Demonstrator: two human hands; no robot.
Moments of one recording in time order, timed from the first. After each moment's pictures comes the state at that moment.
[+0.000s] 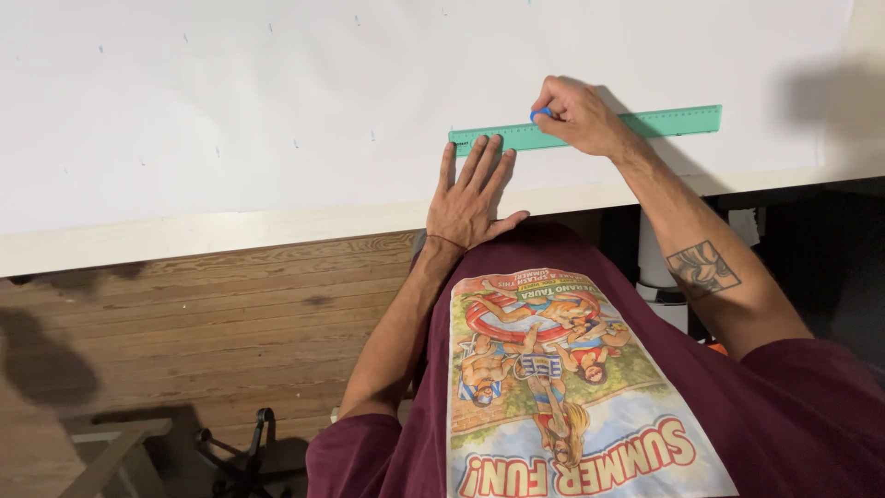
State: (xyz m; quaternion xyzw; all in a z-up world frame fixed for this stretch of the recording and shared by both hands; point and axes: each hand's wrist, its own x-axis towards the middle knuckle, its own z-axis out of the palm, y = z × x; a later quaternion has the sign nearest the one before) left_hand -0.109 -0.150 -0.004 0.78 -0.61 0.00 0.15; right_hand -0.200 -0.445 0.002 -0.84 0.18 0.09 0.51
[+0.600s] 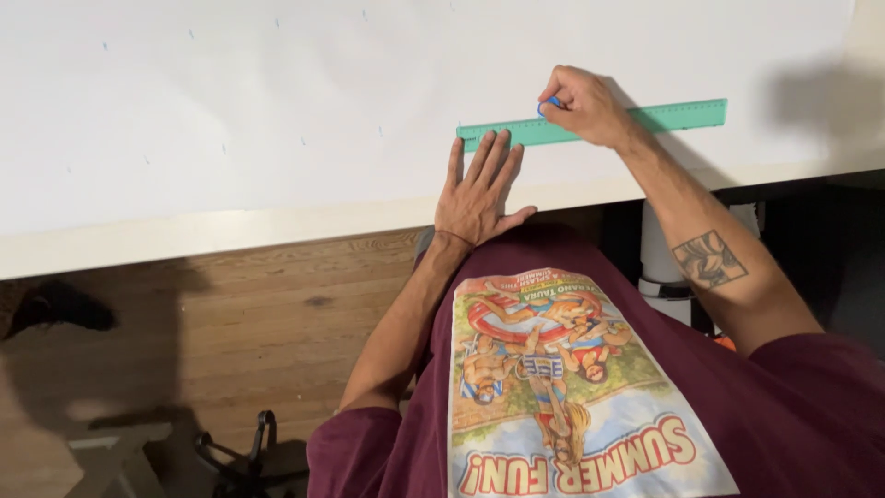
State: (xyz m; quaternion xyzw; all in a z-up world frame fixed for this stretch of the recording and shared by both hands) left_hand -0.111 -0.142 -0.007 0.78 -0.61 -0.02 0.15; right_hand -0.199 -0.435 0.002 -0.84 0.22 0.10 0.48
